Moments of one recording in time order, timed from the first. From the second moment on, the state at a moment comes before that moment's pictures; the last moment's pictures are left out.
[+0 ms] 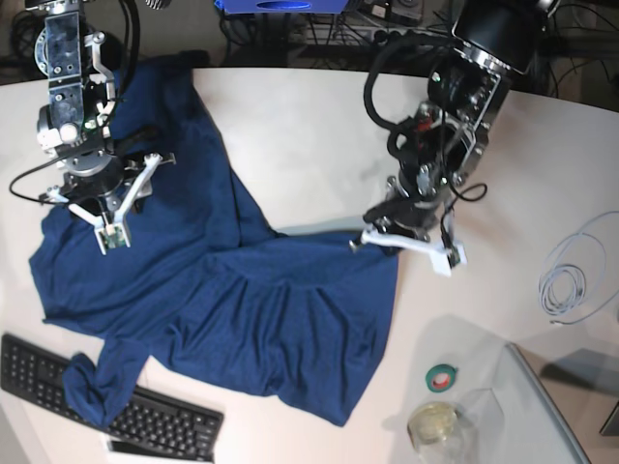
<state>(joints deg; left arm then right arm) 0.7 -16.7 22.4 85.9 -53.7 31.1 16.4 -14.7 9.0 0.3 99.3 -6.3 9.4 -43.1</state>
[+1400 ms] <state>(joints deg) -16.2 -16.7 23.4 68.7 -32.9 31.2 27.7 -15.2 8.4 0.2 99.0 -6.3 9.4 -43.3</state>
